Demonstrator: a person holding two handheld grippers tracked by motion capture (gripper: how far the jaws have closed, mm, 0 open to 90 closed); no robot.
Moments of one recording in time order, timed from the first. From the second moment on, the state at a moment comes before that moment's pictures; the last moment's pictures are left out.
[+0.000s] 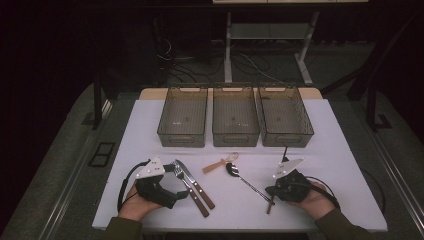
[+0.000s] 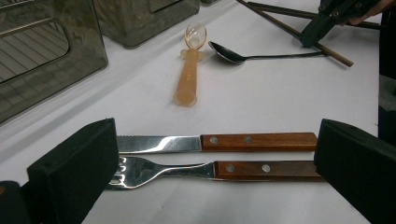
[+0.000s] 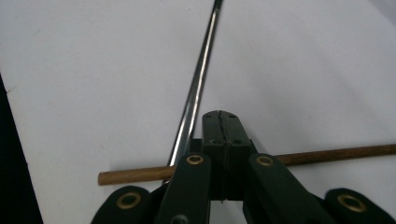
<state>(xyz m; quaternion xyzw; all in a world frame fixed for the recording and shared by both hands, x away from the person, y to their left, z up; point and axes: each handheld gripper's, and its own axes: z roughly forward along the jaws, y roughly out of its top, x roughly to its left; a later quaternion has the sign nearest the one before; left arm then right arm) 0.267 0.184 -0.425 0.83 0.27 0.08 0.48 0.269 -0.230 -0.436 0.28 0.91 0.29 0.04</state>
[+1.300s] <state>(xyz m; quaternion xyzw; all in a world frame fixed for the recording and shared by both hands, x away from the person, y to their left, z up) 0.268 0.183 -0.426 0.83 0.27 0.08 0.48 0.264 -0.283 -0.434 0.34 0.90 0.26 0.08</state>
